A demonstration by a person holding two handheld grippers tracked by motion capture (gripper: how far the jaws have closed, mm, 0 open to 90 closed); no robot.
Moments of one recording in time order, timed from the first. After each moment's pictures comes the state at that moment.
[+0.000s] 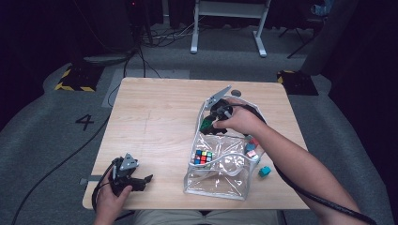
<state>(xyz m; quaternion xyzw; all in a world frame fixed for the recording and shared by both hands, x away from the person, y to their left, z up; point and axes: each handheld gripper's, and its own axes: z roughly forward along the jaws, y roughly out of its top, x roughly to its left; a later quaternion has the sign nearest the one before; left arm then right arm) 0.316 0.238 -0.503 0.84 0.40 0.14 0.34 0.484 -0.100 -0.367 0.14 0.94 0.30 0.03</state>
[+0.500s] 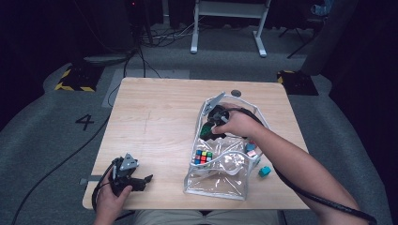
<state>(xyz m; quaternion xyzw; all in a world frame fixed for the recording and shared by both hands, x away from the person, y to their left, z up) 0.316 0.238 -0.503 0.84 0.40 0.14 0.34 0.485 -0.095 -0.386 0.11 0.95 0.28 0.01</state>
